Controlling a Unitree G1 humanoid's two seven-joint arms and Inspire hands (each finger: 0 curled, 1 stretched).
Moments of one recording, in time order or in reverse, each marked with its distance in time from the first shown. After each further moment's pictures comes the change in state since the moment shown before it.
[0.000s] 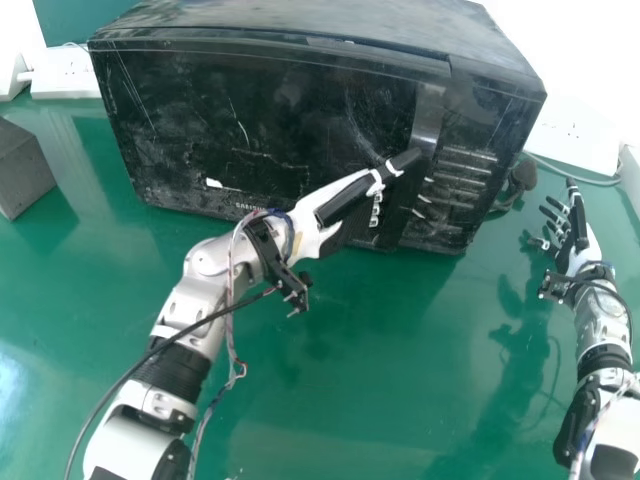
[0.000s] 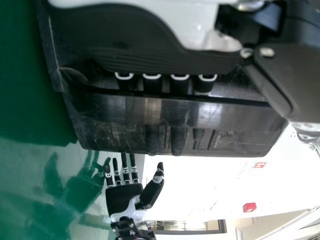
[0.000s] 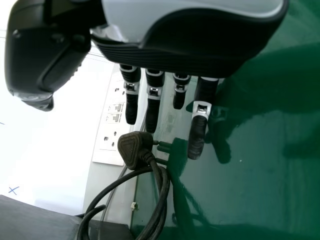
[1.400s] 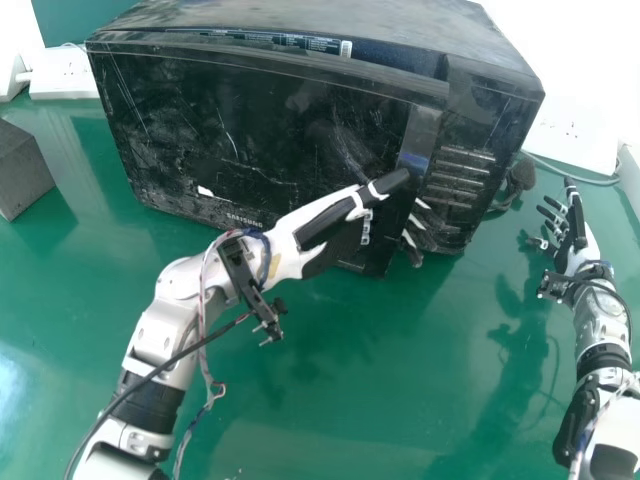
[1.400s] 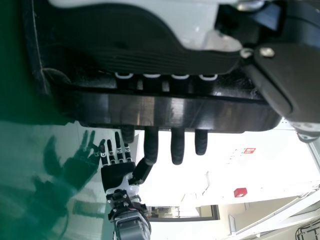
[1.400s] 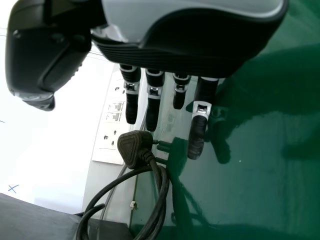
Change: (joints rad) left arm 0.182 0.087 -0.063 -0.353 -0.094 0.135 -0.030; right arm -0.003 0.002 0.003 -0.001 -0.007 0.000 0.004
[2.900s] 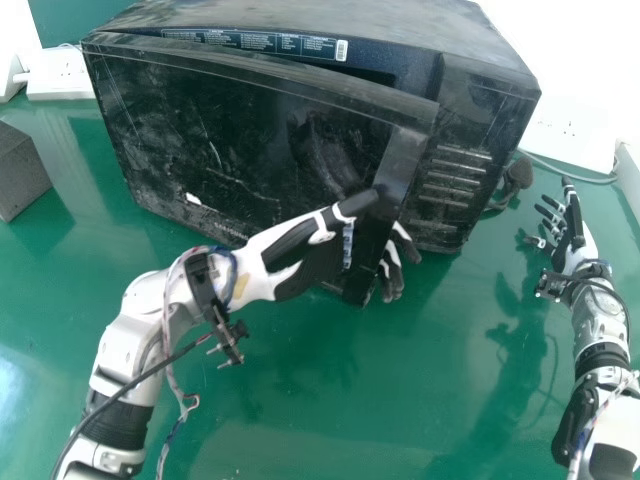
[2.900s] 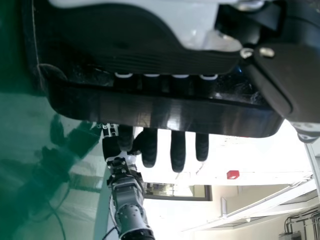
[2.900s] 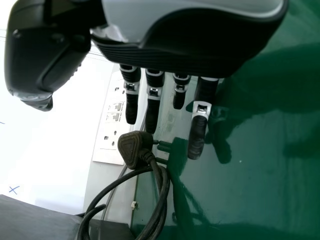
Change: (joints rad) left arm 0.110 0.105 0.006 -0.203 -0.128 0.118 -0.095; right arm -0.005 0.006 -0.001 0.001 0.000 0.000 0.000
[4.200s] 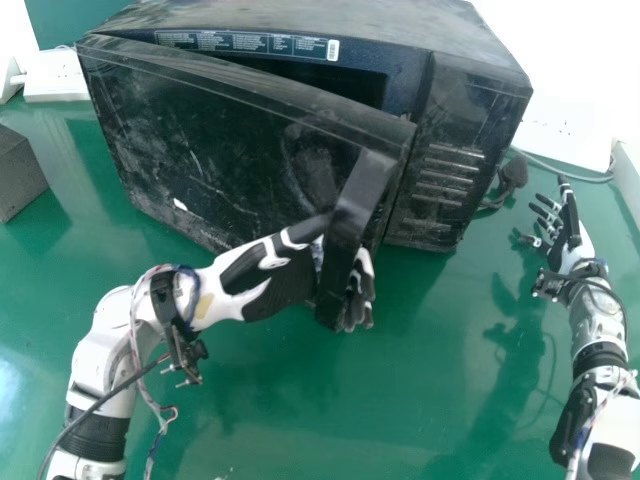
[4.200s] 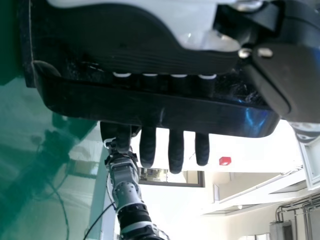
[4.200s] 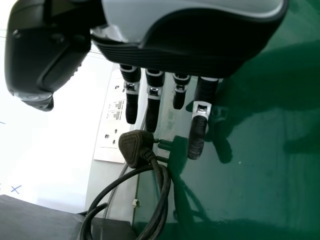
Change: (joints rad) left arm 0.088 0.053 0.064 -0.063 -0.093 -0.001 -0.137; right arm -0.003 0.008 -0.003 -0.001 0.000 0.000 0.009
